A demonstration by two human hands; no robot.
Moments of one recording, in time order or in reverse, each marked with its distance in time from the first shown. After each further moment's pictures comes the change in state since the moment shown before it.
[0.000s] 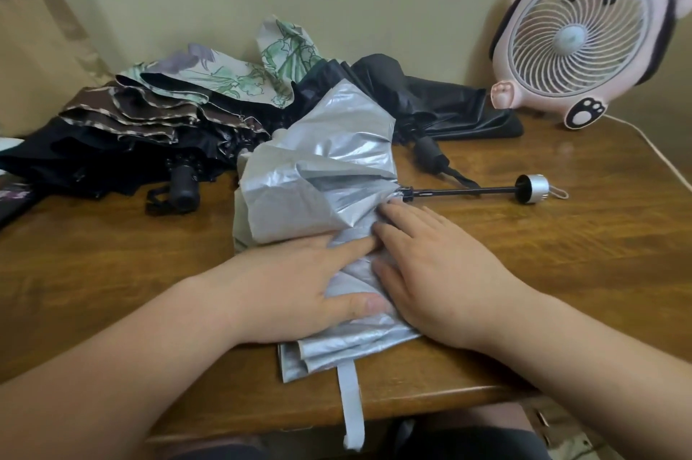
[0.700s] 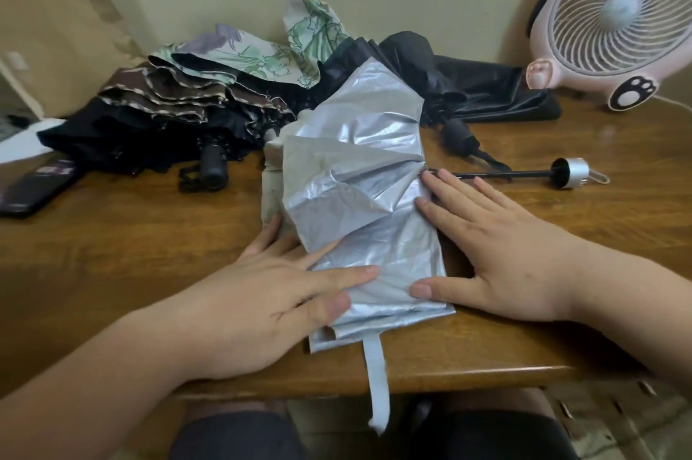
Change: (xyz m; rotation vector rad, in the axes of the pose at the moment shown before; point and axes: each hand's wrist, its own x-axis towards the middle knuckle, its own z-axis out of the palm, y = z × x) left_hand -0.058 -0.013 0.011 -0.024 -0.034 0.030; right_hand -0.006 0.031 -0.020 -0.055 -0.345 -0.025
